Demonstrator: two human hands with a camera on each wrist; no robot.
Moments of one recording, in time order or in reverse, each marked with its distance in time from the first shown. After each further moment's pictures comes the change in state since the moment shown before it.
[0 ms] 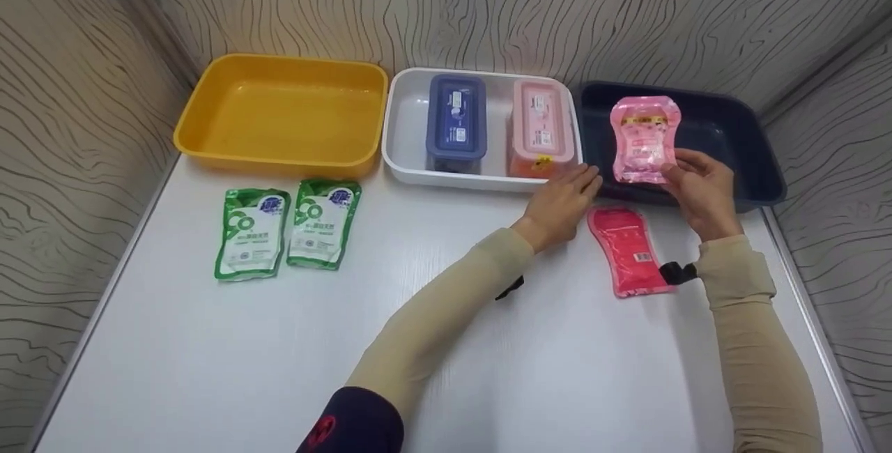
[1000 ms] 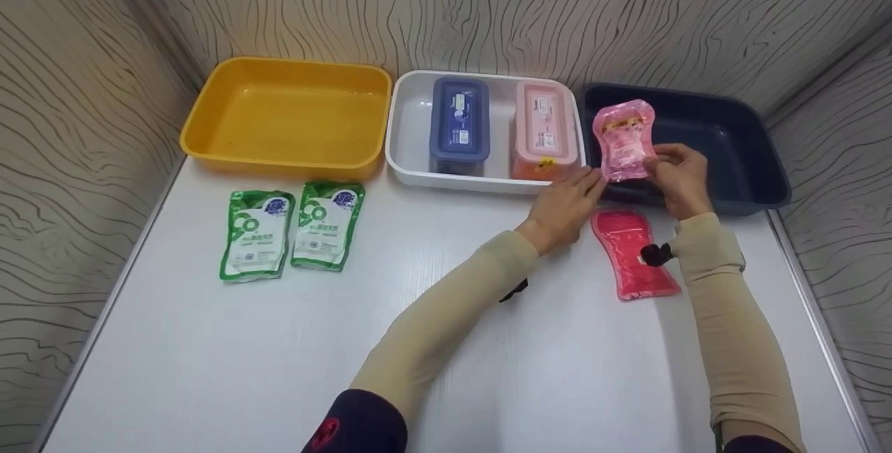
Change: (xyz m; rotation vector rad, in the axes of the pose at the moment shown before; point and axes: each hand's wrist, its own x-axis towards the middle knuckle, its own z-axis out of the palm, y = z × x) left_hand 0.002 0.001 0.000 0.073 -0.007 0.009; right_hand 0.038 0.009 0.027 -0.297 0.069 -0.007
